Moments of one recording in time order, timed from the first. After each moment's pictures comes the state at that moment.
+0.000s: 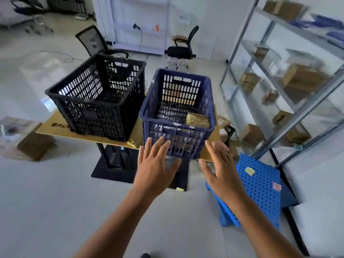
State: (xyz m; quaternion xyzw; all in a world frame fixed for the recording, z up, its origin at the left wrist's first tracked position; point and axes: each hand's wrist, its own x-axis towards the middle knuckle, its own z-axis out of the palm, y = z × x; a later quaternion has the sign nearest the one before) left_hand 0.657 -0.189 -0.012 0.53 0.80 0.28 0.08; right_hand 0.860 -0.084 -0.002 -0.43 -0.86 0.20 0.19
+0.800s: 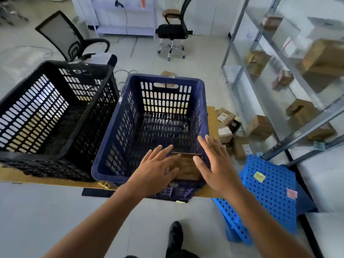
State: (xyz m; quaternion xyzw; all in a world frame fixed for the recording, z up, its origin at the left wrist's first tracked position) left_hand 0.580 0.092 -0.049 0.65 0.72 0.08 0.23; right_hand 0.796 0.192 -0.037 -0.43 -0.86 0.25 0.13
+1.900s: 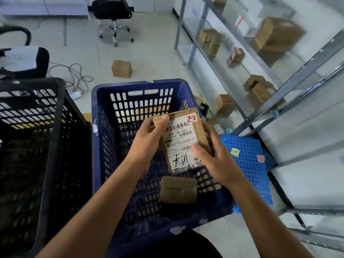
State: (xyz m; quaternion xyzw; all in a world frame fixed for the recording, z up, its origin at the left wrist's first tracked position) left_hand 0.479 0.237 -0.012 0.33 0.54 0.50 0.59; right_hand 0.699 0.232 -0.001 -0.49 -0.66 0.49 0.30
